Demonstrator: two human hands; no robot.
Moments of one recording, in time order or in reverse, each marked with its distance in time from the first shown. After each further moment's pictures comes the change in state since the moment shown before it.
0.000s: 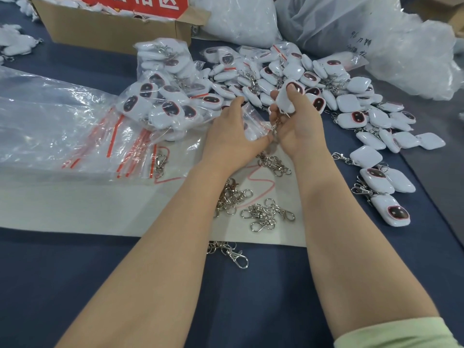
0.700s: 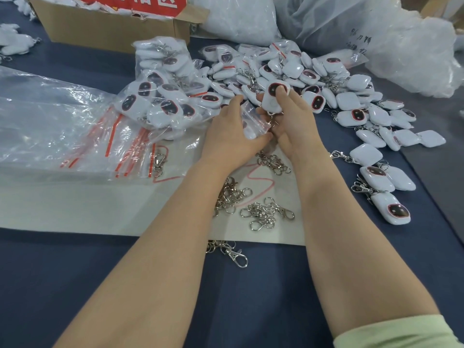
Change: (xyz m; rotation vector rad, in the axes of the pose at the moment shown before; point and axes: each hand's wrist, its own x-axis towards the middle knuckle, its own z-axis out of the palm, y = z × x) left_hand -0.002 0.003 -0.002 -0.018 -0.013 -0.013; right_hand -0.001 0.007 0.001 -0.298 -0.075 -0.064
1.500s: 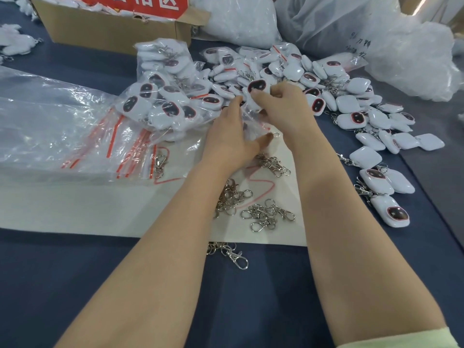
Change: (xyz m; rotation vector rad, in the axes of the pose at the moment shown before) left_hand 0.005 -0.003 0.002 0.014 0.000 -0.010; right_hand -0.009 -0.026 0.021 -0.733 -0.009 -0.145
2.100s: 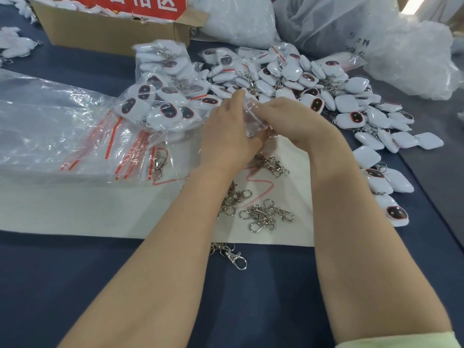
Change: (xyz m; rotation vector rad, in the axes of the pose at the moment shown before) left_hand 0.001 0.003 -0.001 0.168 0.153 0.109; right_hand 0.001 0.003 -0.018 -0.320 -0.392 -0.001
